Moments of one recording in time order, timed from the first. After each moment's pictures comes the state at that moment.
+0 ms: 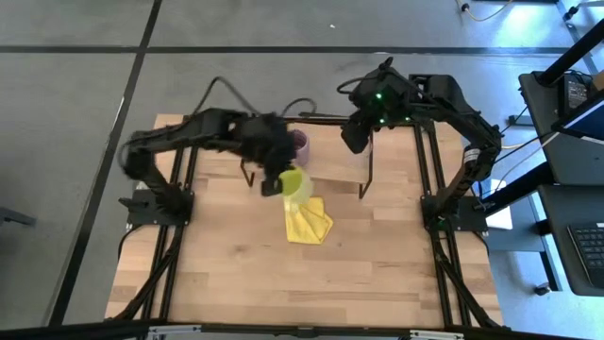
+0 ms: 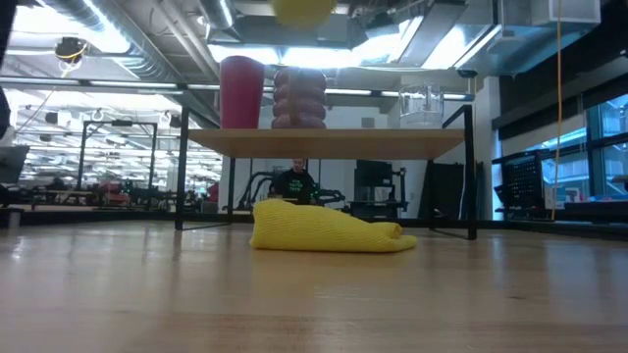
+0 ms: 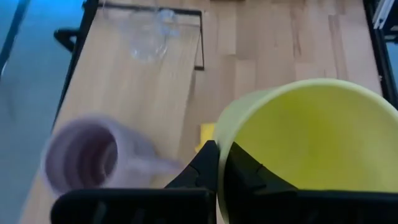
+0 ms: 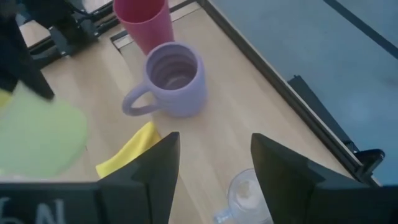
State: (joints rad) left arm 0.05 1.67 2.04 -1.25 -0.05 0.01; right arm -0.23 1.73 2.36 -1.49 0.15 0.34
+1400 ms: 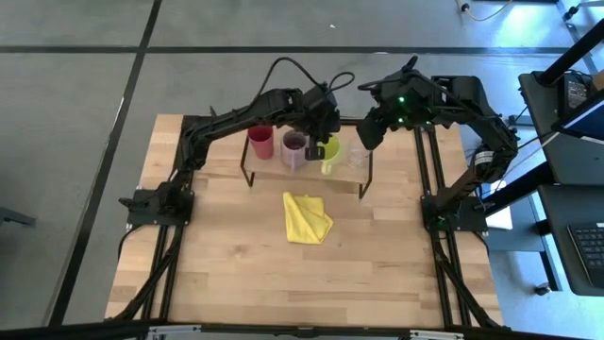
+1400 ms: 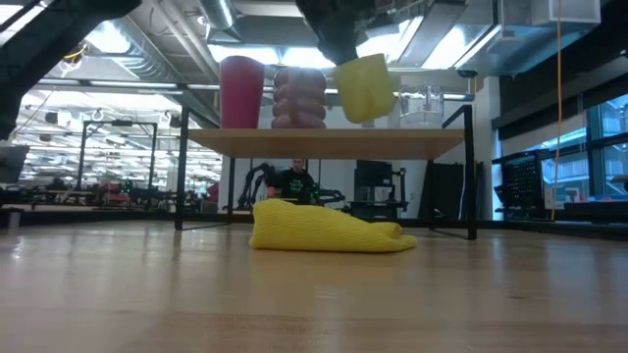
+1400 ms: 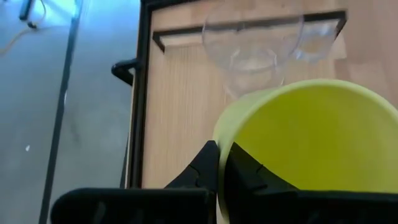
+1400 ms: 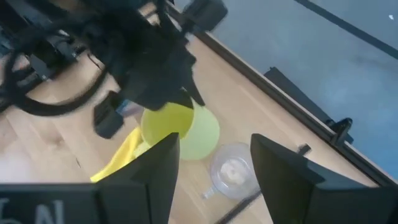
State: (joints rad) left arm 0.31 2.12 2.36 -1.11 -0.04 0.40; right arm -0.20 1.64 2.34 -1.57 0.27 0.50
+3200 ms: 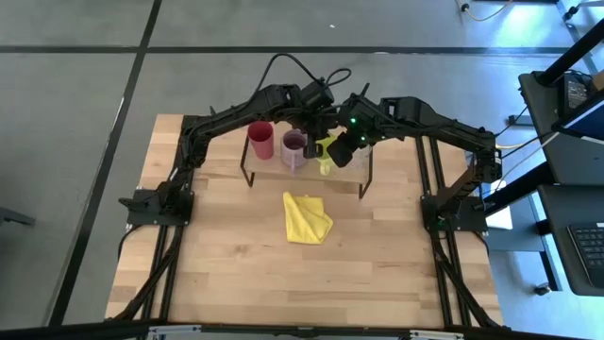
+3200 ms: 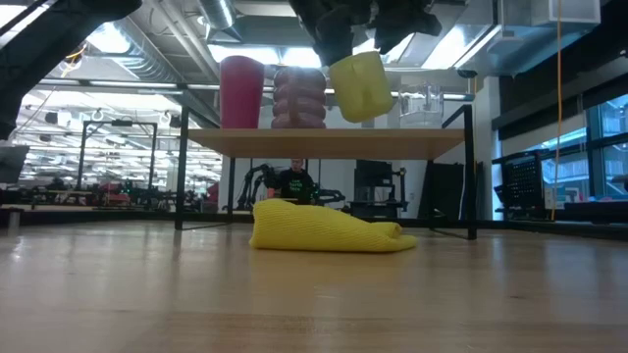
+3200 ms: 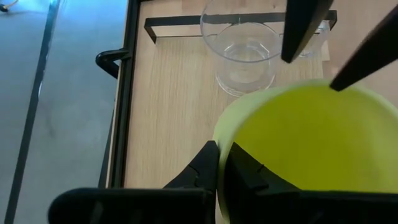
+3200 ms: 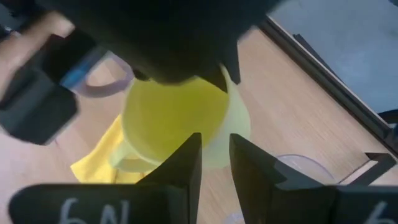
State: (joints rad) left arm 0.35 2.12 2.36 -1.14 0.05 0.37; right arm -0.22 1.64 1.88 -1.24 0.18 0.46
